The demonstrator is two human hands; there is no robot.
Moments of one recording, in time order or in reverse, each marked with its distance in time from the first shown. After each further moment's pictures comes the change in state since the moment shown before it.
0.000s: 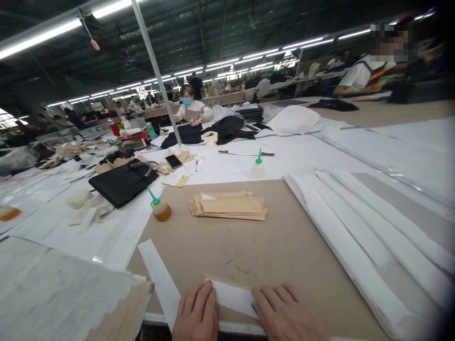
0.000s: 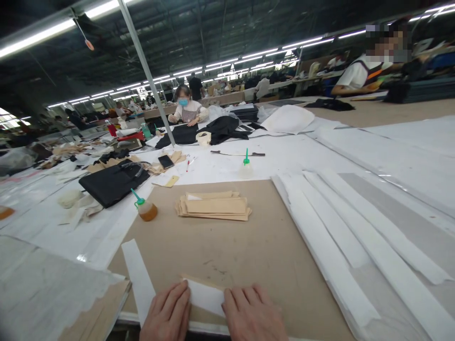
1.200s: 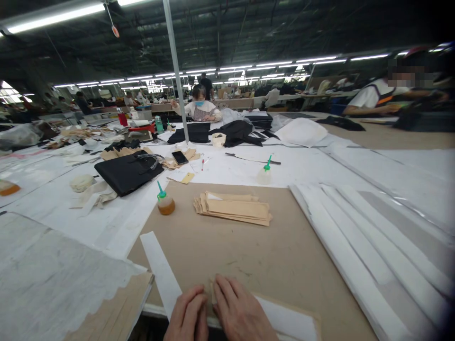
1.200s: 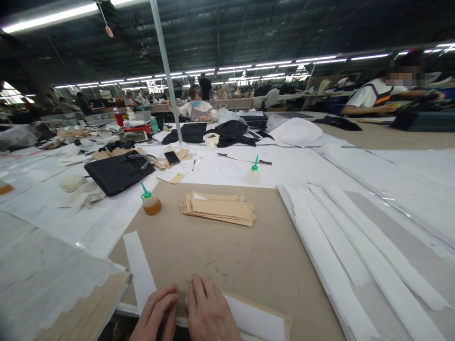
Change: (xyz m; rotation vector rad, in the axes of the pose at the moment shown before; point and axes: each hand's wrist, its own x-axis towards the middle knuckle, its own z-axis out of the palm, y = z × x) left_hand -0.014 0.024 -0.009 -0.411 0.256 -0.575; right_hand 0.035 -0.060 0.056 0.058 0.154 -0.118
